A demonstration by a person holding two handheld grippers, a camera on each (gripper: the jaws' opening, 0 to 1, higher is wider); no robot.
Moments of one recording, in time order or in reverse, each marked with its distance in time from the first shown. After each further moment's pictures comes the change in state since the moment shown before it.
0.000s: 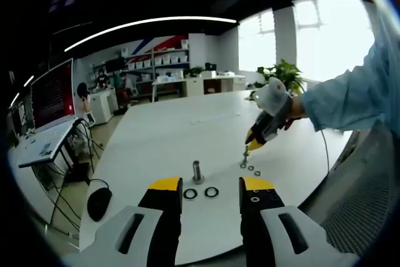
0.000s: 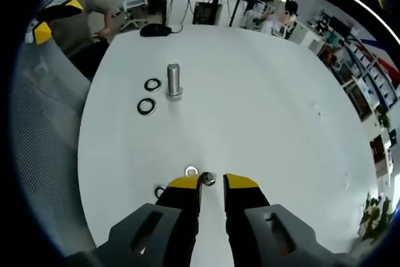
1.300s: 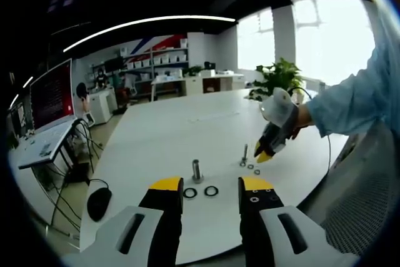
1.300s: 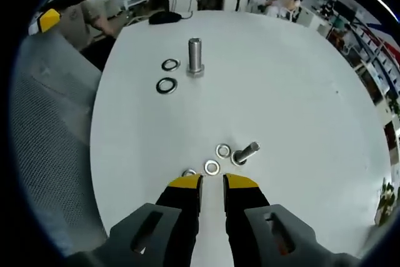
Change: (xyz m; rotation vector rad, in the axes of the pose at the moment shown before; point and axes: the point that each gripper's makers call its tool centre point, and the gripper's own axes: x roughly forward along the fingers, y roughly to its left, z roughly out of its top) left arm -0.001 0.000 -0.001 0.006 0.008 -0.005; right arm 0.012 0.047 -0.032 0.048 0.077 0.110
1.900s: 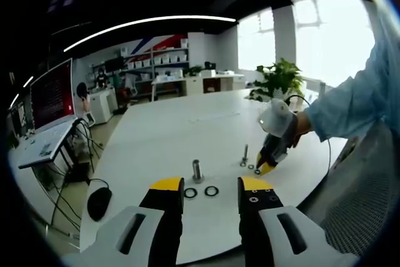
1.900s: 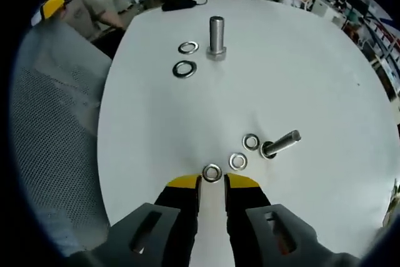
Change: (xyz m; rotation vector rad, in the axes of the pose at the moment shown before) left arm 0.000 0.001 0.000 -0.002 0.000 0.004; right arm 0.017 0.020 -0.011 0.028 0.029 0.101
